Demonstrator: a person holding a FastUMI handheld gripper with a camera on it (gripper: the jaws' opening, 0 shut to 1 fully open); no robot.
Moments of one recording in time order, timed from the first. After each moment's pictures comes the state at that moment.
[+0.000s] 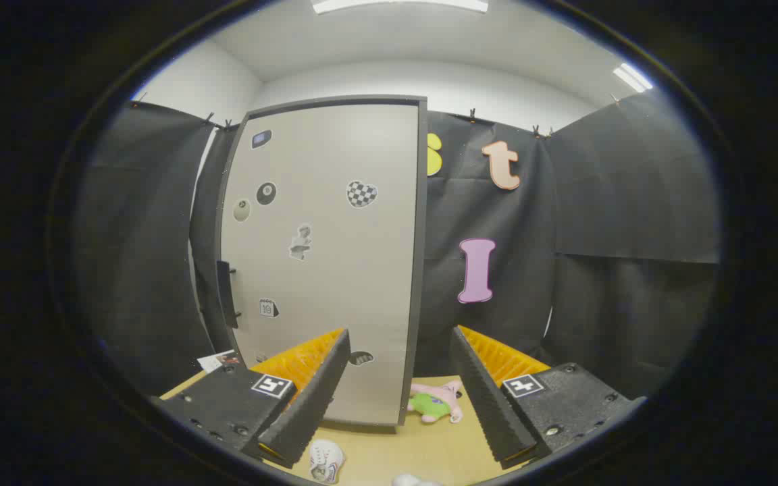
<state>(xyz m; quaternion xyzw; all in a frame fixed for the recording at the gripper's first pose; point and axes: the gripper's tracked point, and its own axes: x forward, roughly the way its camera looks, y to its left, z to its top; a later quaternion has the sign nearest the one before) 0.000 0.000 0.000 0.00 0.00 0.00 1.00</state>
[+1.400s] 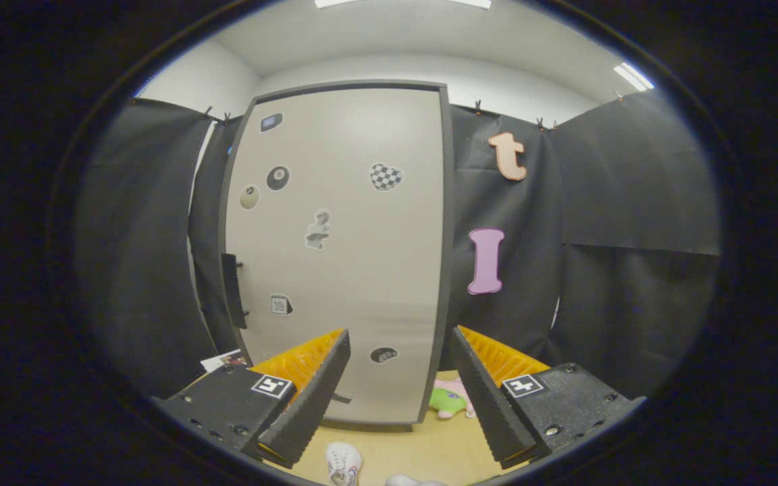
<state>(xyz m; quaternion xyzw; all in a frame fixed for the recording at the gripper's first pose) 0.038 0.081 -0.010 0.01 0.02 0.00 1.00</state>
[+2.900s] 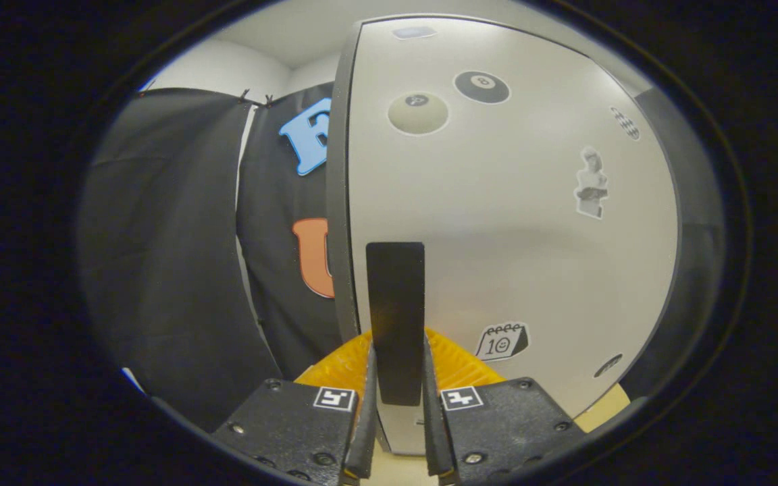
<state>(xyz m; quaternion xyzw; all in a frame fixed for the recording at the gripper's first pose) 0.183 0.336 -0.031 0.04 0.04 0.11 0.99</state>
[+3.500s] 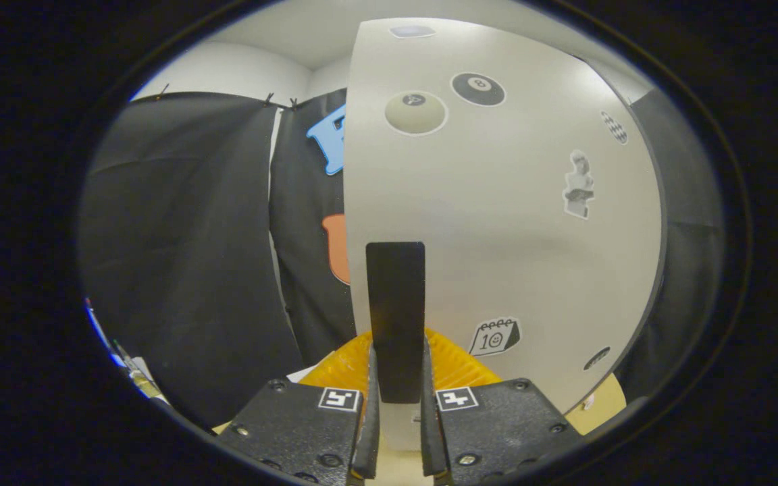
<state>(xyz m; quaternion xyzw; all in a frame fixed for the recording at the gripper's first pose) 0.110 0.322 -0.031 0.03 0.05 0.18 0.98</state>
